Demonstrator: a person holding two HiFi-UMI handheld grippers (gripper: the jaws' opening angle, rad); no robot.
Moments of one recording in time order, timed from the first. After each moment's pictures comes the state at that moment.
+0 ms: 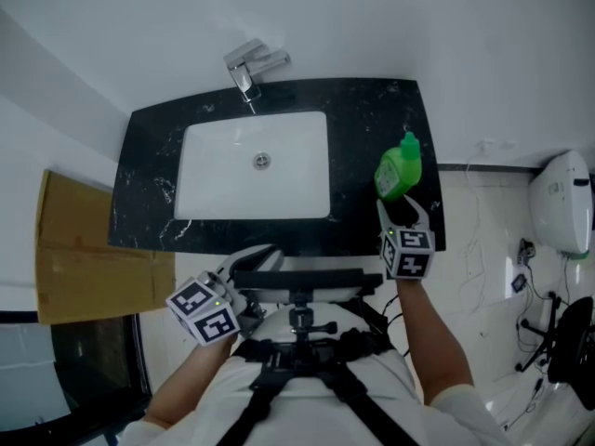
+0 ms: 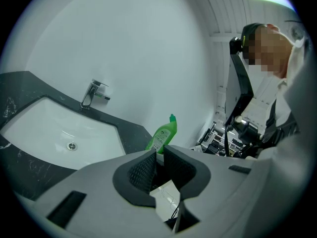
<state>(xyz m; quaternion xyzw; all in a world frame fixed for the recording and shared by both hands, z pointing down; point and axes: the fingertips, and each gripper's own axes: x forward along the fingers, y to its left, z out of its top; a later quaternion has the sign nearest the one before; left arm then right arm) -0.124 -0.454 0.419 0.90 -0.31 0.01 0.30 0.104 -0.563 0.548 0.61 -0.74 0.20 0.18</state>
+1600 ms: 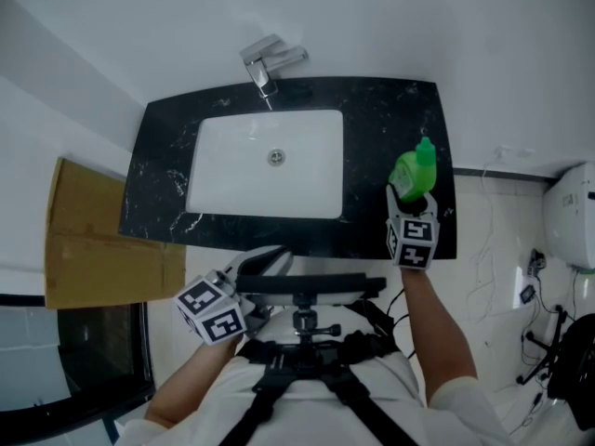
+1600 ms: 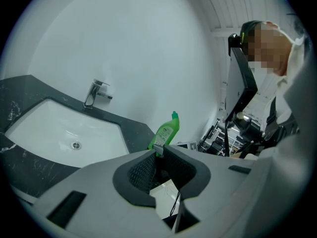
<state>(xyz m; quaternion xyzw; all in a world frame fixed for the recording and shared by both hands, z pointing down) -0.121 -0.451 0.423 0.90 -0.33 0.03 0.30 0.099 -0.603 0.543 0.62 -0.75 0.14 0.17</state>
